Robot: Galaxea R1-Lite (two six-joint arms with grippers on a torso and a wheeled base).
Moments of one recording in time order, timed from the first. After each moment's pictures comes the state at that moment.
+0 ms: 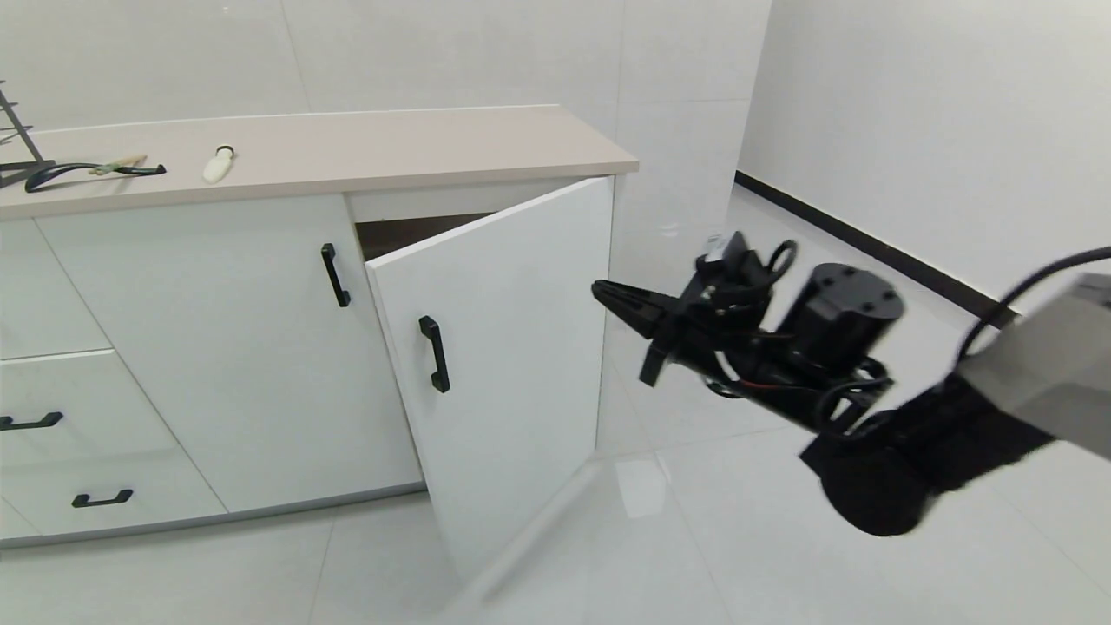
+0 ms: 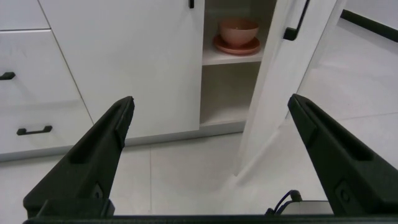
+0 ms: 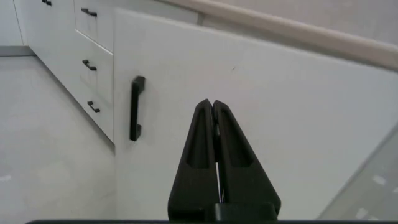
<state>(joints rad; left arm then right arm) 0.00 0.00 0.00 -0.01 0.00 -0.01 0.57 2.06 -0.80 -1.45 0.44 -0.13</state>
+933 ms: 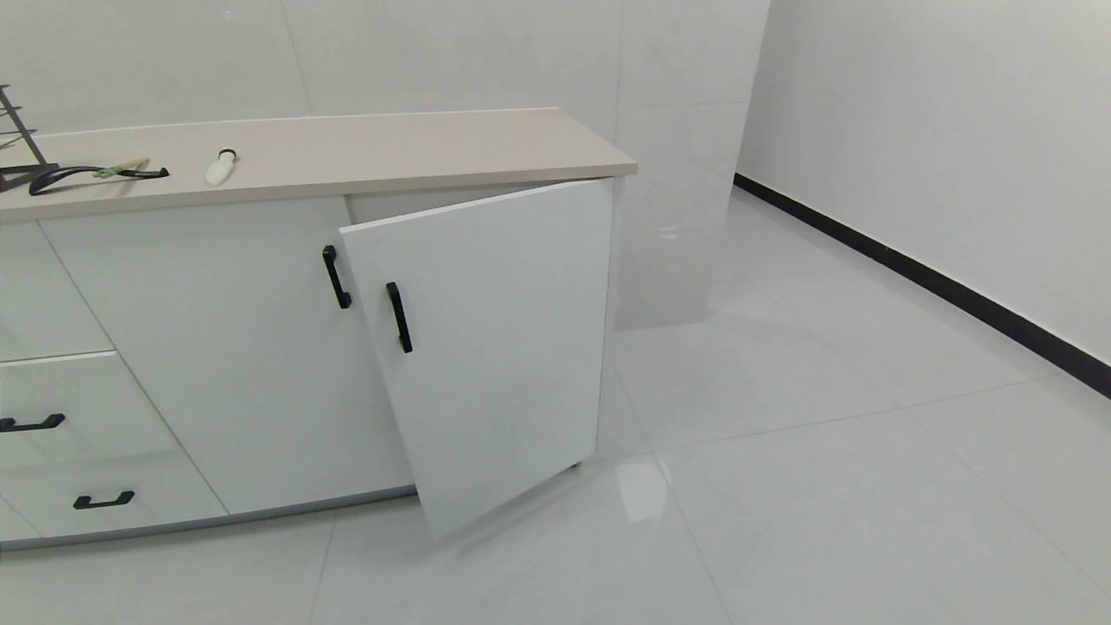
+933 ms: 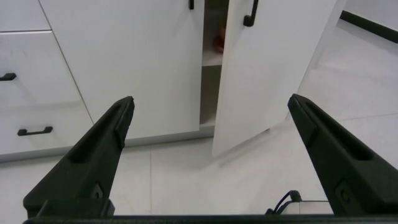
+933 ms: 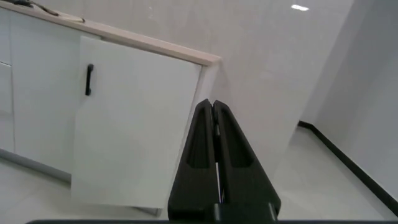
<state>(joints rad) 0.00 0.00 0.00 -0.01 0.00 -0.01 0.04 0.31 -0.05 -0.62 0.41 -0.13</state>
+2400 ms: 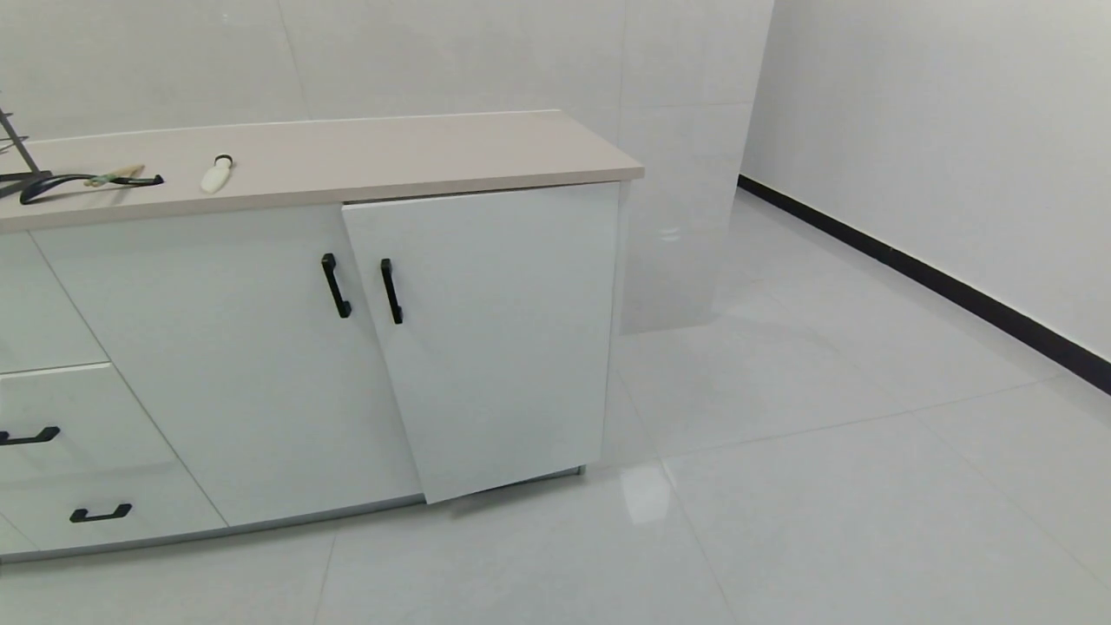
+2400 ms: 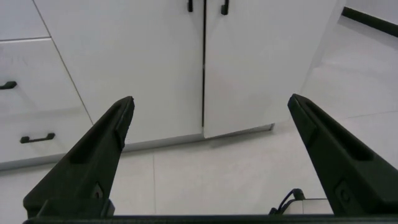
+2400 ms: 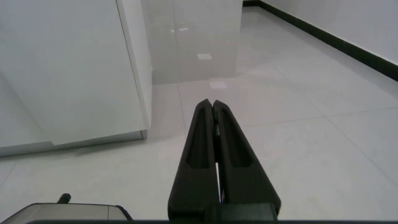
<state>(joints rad) 0.00 0.00 0.00 0.00 -0.01 0.00 0.00 0.01 0.00 0.00 0.05 0.00</state>
